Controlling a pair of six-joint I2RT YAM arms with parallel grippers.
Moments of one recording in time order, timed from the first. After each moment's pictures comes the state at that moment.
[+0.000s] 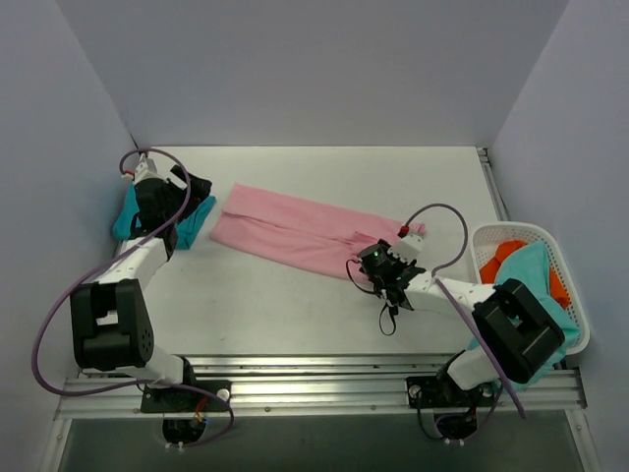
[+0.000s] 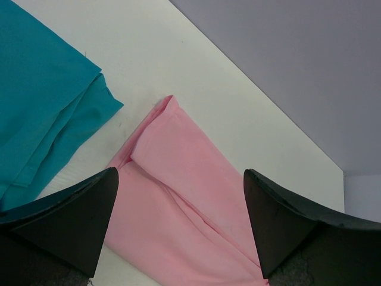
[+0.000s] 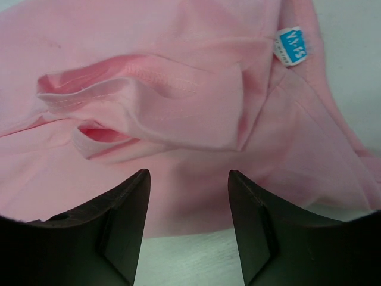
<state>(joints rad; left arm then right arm) 0.07 1.52 0.93 0.27 0.12 -0.75 0.66 1.41 0.58 -0.08 0.67 1.06</state>
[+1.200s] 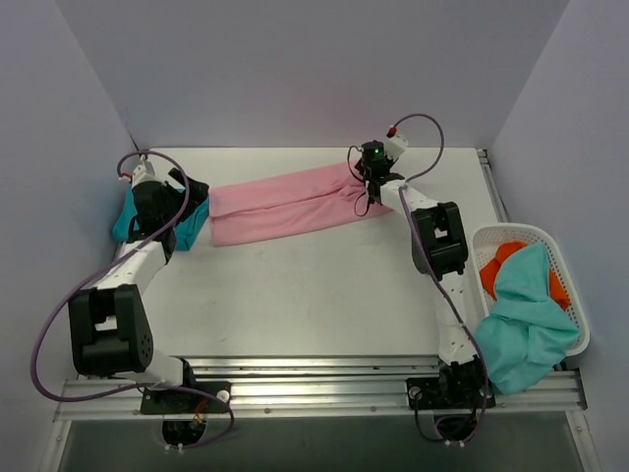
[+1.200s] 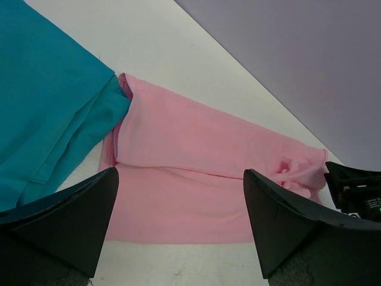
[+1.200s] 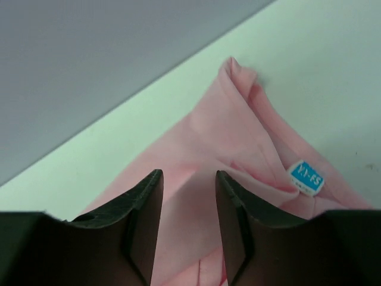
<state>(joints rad) 0.08 1.50 0.91 0.25 0.09 -0.72 0.30 2.42 1.85 0.10 0.46 0.68</state>
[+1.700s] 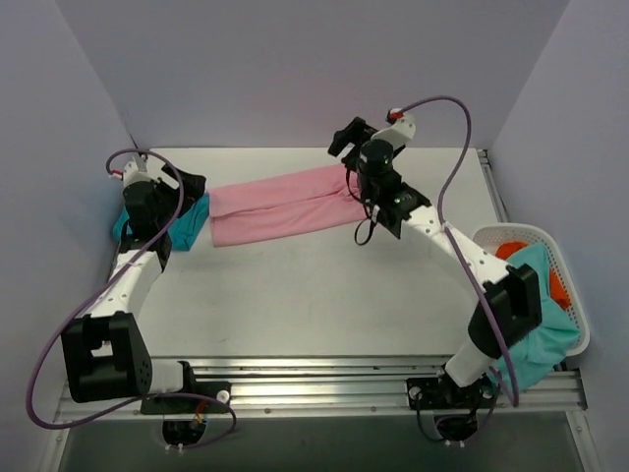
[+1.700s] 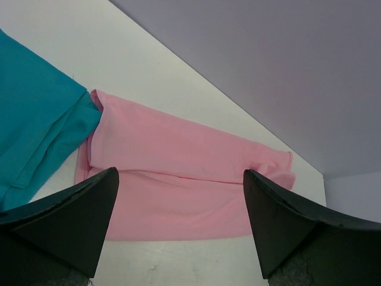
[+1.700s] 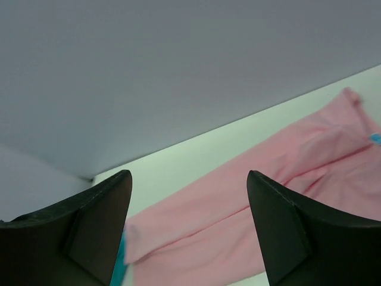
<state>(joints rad) 0.07 1.35 0.90 0.23 0.11 -0.75 0.53 1.66 1.43 0.11 0.53 0.63</state>
